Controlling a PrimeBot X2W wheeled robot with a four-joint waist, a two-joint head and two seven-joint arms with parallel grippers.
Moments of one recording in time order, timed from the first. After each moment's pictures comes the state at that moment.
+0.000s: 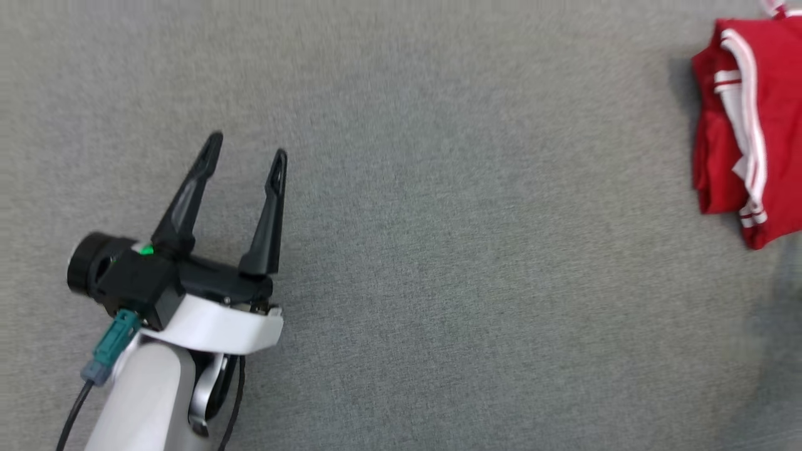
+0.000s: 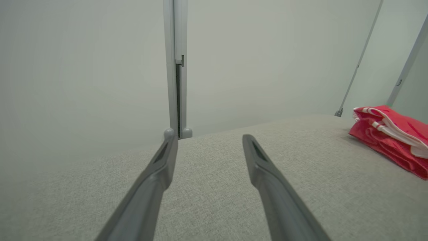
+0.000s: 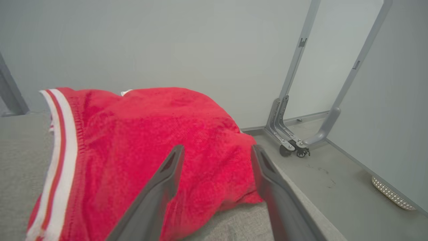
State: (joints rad) left arm -0.31 0.17 -0.21 -0.05 -0.21 -0.06 -0.21; right arm -0.41 -0.32 -0.34 0.50 0.22 0.13 -0.26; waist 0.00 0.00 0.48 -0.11
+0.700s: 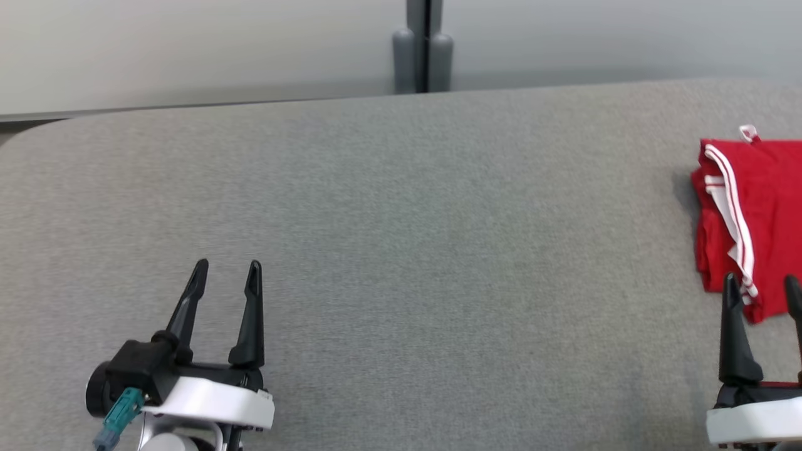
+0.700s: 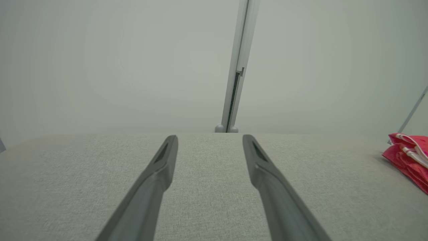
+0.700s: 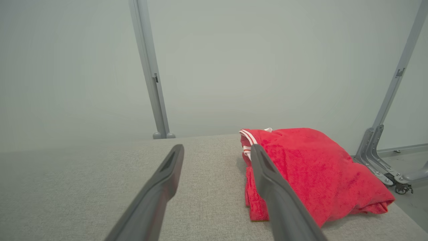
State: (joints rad) left arm -0.06 0.13 -0.16 0.06 -0.31 0.01 -0.24; right arm 0.08 -0.06 -0.16 -0.13 0.15 0.13 -0.07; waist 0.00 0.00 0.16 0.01
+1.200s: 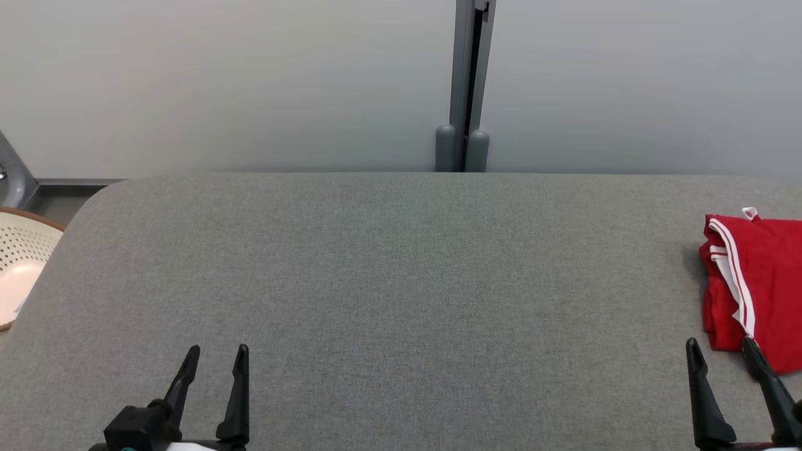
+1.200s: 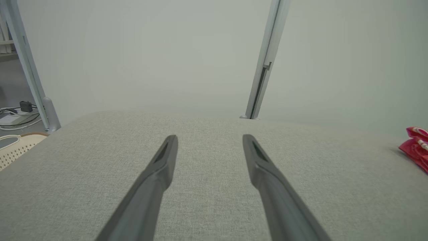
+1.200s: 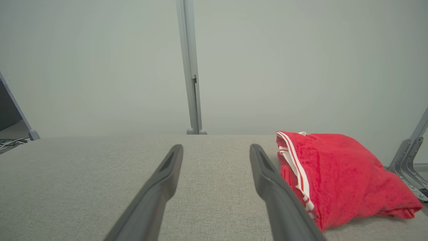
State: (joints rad) left arm 0.09 0.15 -0.15 0.14 -0.36 0.01 -0.23; right arm 0.24 -0.05 -0.09 -0.21 0.14 0.13 0.04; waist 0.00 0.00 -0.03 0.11
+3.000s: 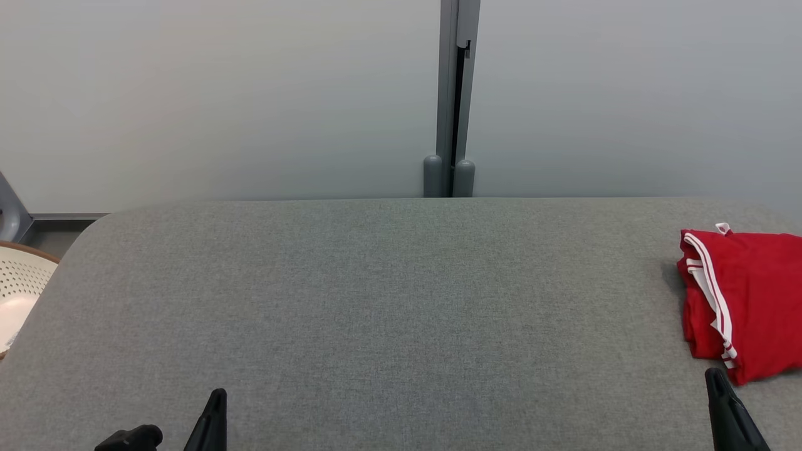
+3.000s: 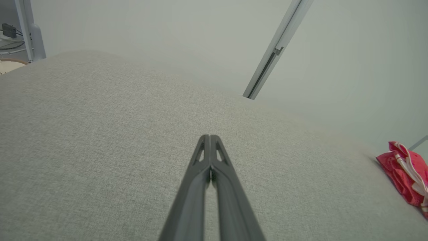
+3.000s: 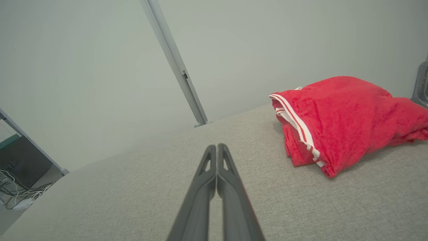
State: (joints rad) left arm 0.13 0.14 -0.15 0.24 -0.57 0.00 -0.14; right arm 0.27 -0.04 -0.11 -0.11 0.41 0.13 0.08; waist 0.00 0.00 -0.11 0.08
